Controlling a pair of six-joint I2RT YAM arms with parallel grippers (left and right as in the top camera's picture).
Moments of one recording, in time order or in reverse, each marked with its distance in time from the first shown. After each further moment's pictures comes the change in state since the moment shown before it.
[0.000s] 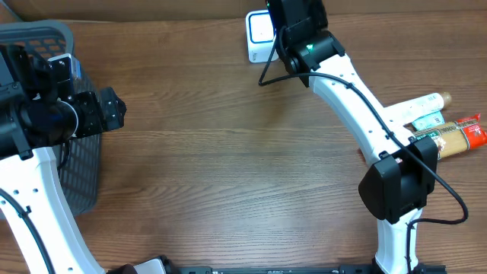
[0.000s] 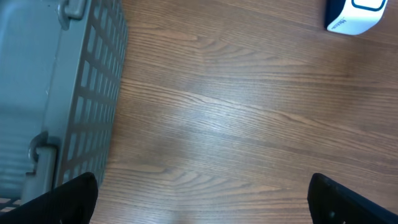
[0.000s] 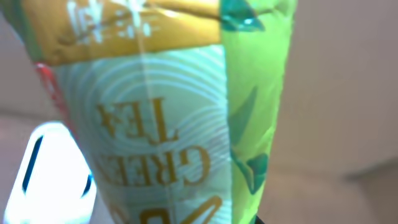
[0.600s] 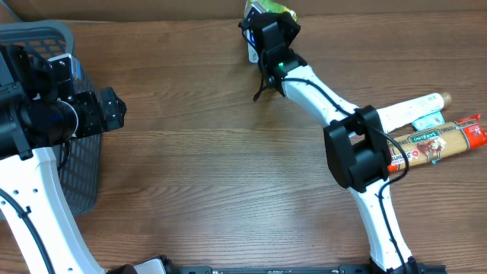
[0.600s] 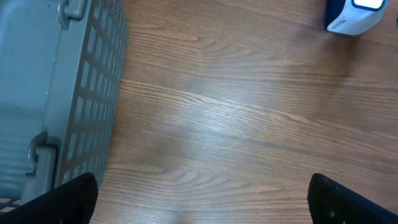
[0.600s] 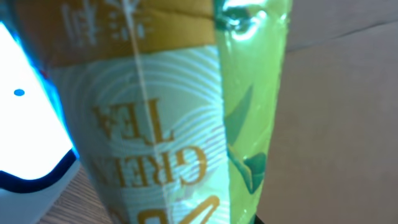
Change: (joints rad) left arm 0.000 0.000 0.000 0.000 0.000 0.000; right arm -0.002 0.360 0.000 0.395 0.038 -0.700
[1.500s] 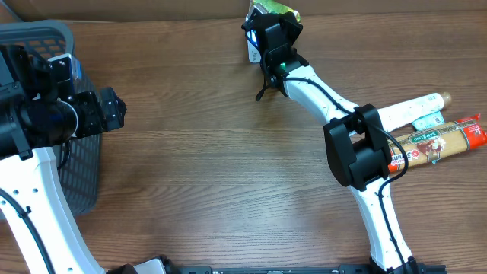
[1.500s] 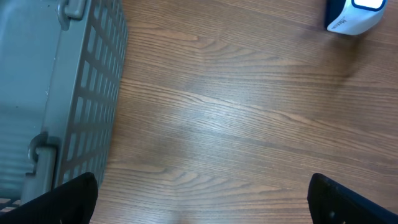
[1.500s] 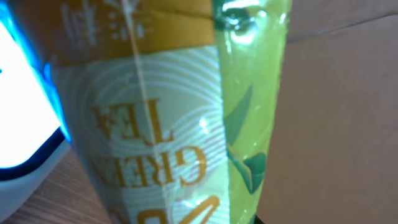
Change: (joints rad) left arm 0.000 0.000 0.000 0.000 0.000 0.000; right arm -0.013 0.008 0.000 -0.007 0.017 -0.042
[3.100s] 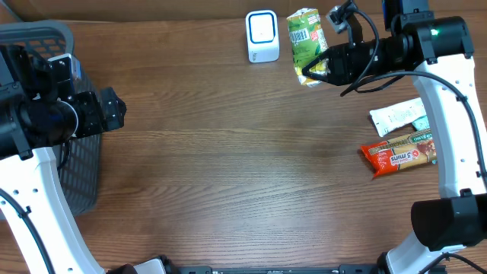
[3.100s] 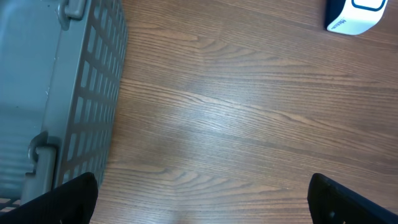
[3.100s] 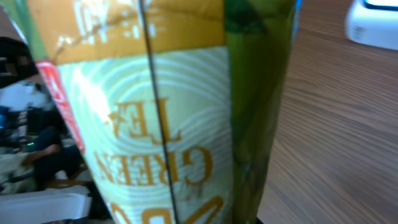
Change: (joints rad) left arm 0.000 0.000 0.000 0.000 0.000 0.000; right arm -0.339 -0.658 -0.050 -1.269 -1.677 0.716
